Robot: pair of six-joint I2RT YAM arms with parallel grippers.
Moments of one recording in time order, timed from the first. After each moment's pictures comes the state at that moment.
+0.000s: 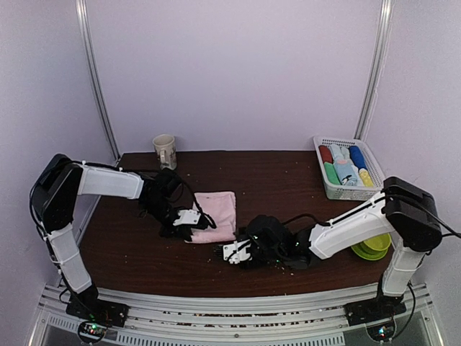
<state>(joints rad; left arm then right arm) -0.58 1.83 1.11 -0.59 0.45 1.15 1.13 1.79 0.86 0.27 0.24 -0.81</state>
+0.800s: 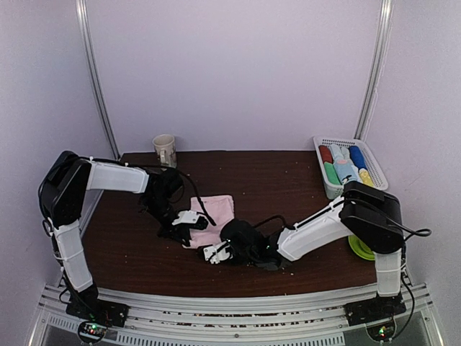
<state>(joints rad) -0.55 1.92 1.21 -0.81 0.54 1.21 1.15 2.06 1.09 0.30 0.44 -0.99</state>
